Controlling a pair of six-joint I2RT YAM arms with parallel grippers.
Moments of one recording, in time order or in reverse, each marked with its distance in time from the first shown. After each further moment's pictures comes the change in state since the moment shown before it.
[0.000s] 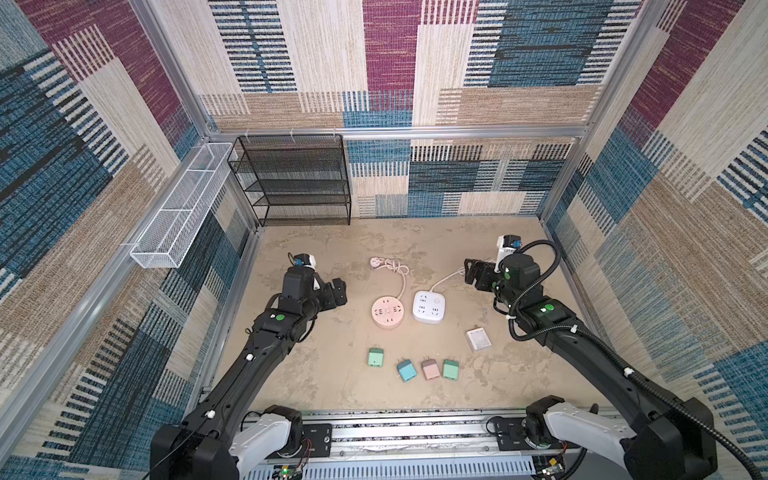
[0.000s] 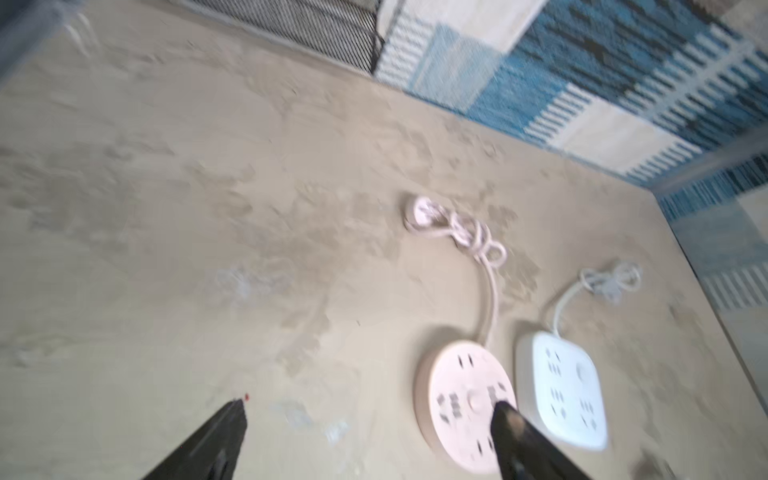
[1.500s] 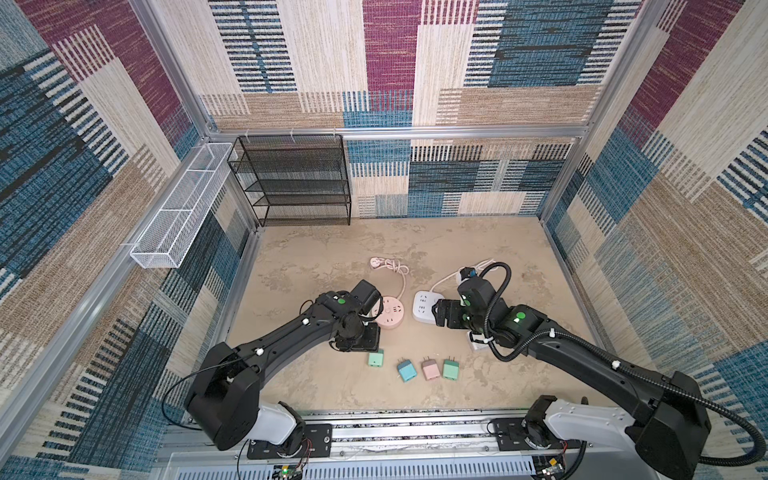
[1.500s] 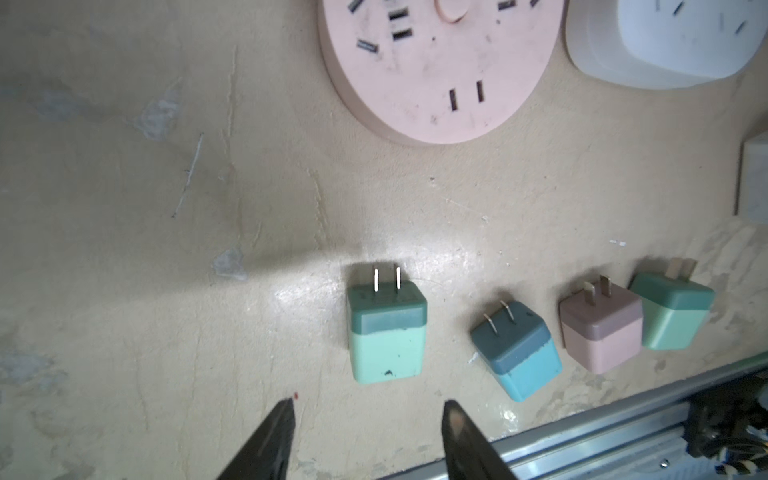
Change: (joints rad) left arm -0.389 0.394 0.216 -0.505 0.057 -0.078; right arm 0.314 0.068 0.024 -0.290 -0.028 0.208
